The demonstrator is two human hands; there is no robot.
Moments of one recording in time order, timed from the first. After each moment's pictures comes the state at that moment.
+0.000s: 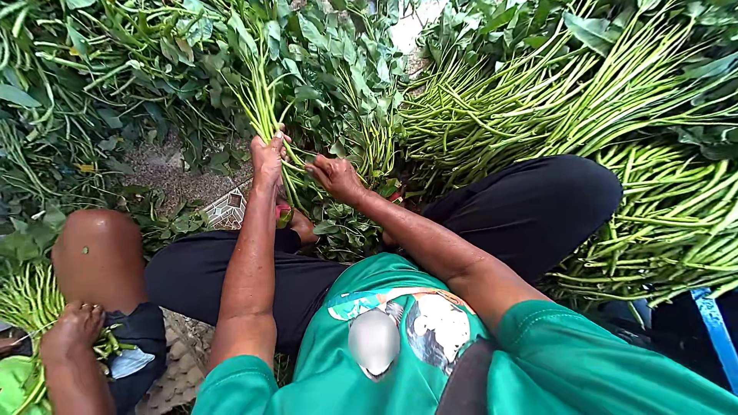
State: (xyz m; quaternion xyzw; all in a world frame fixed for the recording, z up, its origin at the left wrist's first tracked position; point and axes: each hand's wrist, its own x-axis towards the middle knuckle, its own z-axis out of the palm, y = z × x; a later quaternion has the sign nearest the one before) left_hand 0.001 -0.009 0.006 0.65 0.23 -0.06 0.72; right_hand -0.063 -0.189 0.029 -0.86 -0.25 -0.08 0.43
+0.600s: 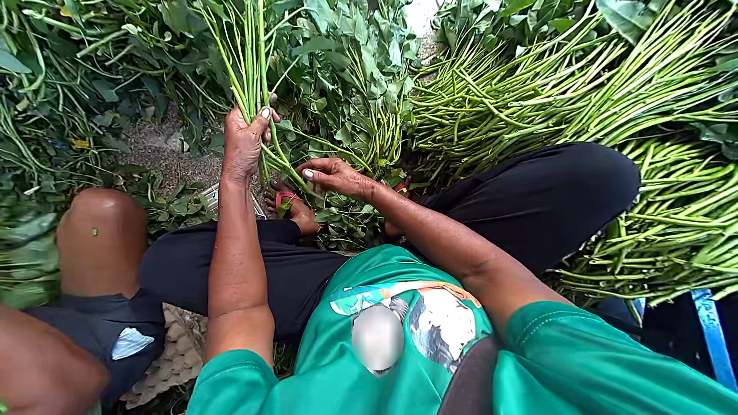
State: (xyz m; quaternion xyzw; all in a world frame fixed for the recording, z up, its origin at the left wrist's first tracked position) left_hand -0.008 0.037 0.030 0.70 0.03 -0.06 0.72; right_hand -0.058 -0.180 -0.007 -0.62 -0.15 0.37 0.68
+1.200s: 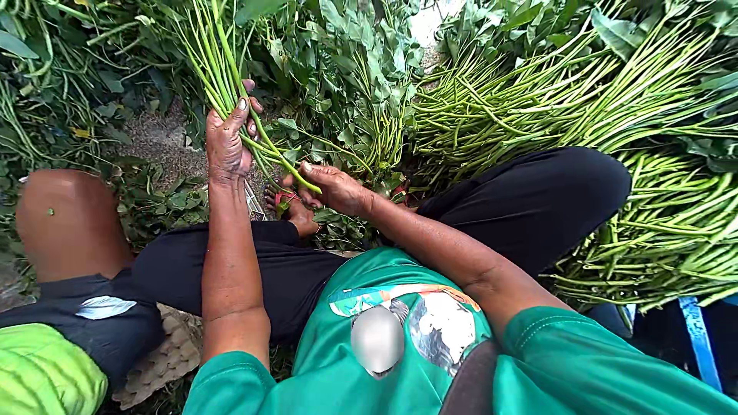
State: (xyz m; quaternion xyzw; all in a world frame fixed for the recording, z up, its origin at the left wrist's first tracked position) left_hand -0.024 0.053 0.046 0.59 0.06 0.01 0.80; right_hand -0.084 -0.161 0.026 -0.41 -0.09 0.43 0.80
